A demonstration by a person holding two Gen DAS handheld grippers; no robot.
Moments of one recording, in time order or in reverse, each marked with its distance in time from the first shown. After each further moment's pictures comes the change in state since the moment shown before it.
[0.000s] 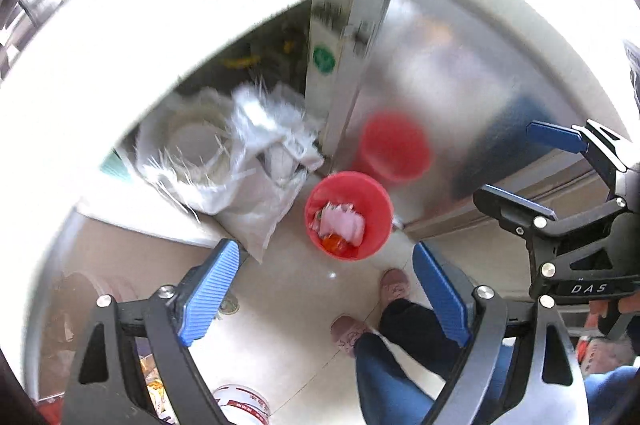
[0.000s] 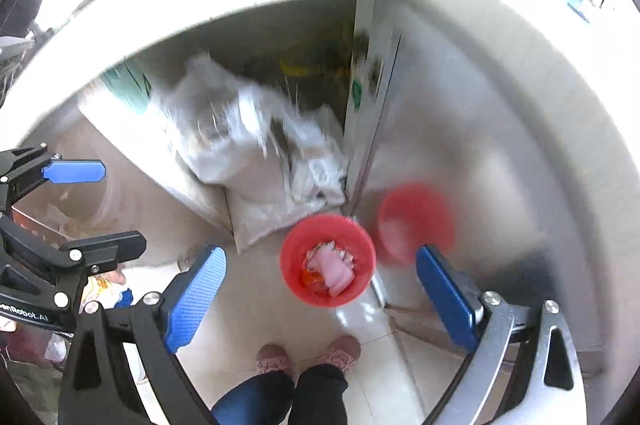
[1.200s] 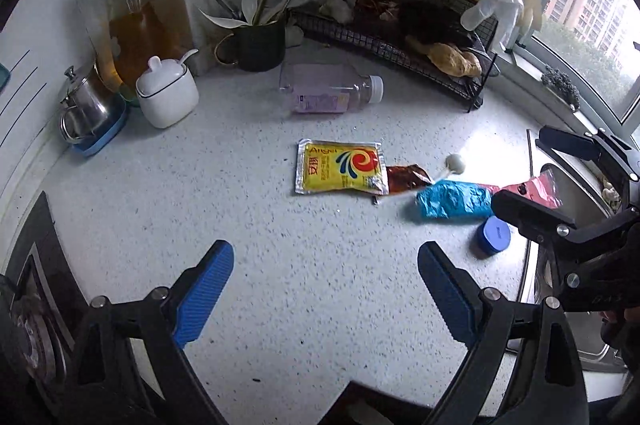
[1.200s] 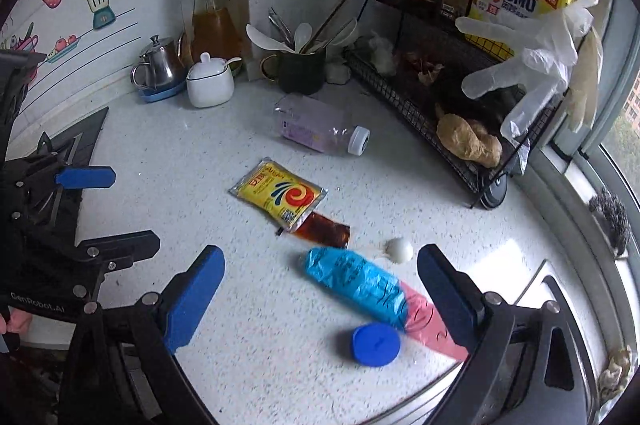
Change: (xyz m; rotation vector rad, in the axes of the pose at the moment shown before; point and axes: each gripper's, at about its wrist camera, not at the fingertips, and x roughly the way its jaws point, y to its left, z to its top) left arm -0.042 -0.062 0.396 0.112 -0.181 -0.012; right arm -0.089 -0.214 0.280 0.063 -0.207 -0.121
